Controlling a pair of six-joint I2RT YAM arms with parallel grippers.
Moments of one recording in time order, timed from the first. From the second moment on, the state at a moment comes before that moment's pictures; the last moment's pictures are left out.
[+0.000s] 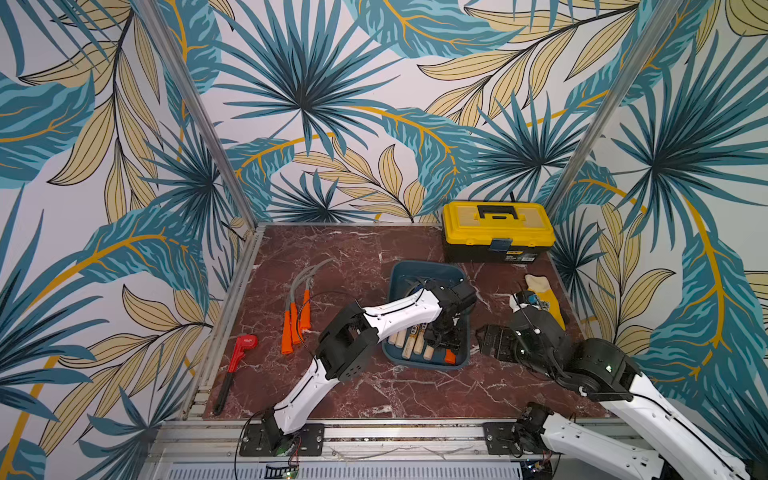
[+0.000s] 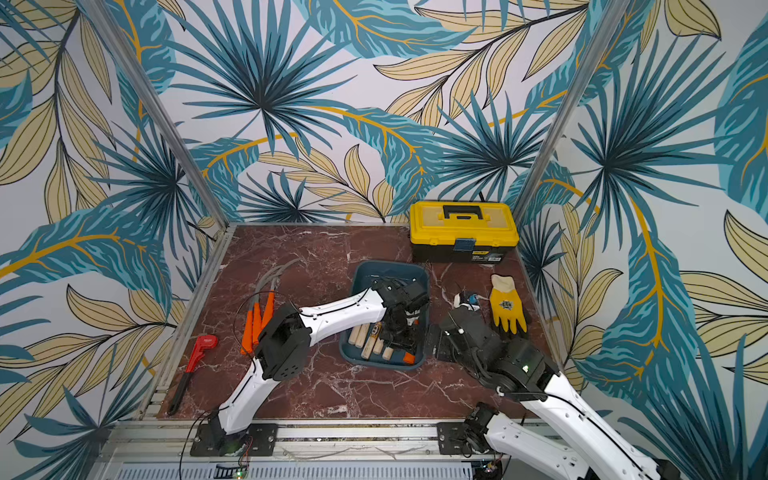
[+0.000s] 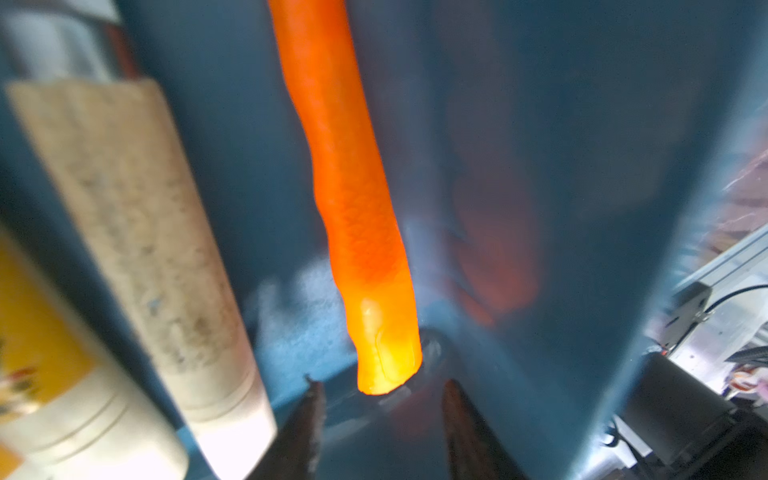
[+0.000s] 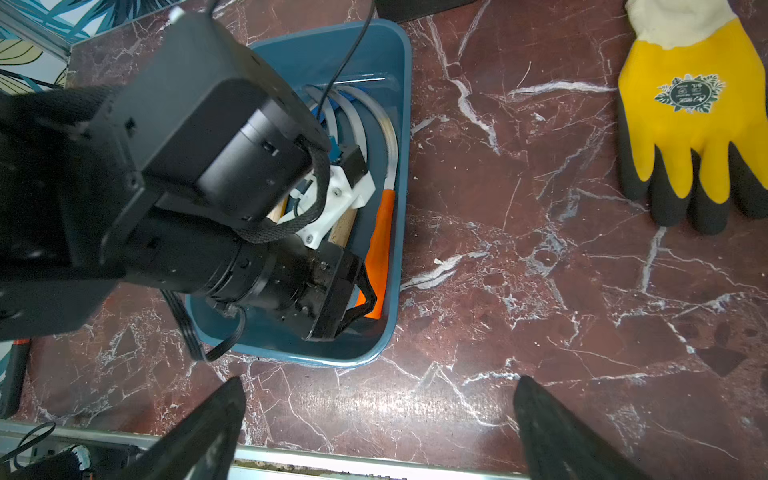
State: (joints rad) left arm -1.00 2.29 1.99 -1.08 0.32 -0.65; right arm 0.76 0.78 1.05 -1.20 0.35 0.81
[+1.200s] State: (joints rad) left arm -0.72 1.82 1.64 -1.07 0.20 -0.60; right arm 0.76 1.11 1.19 -0.93 0.15 0.71
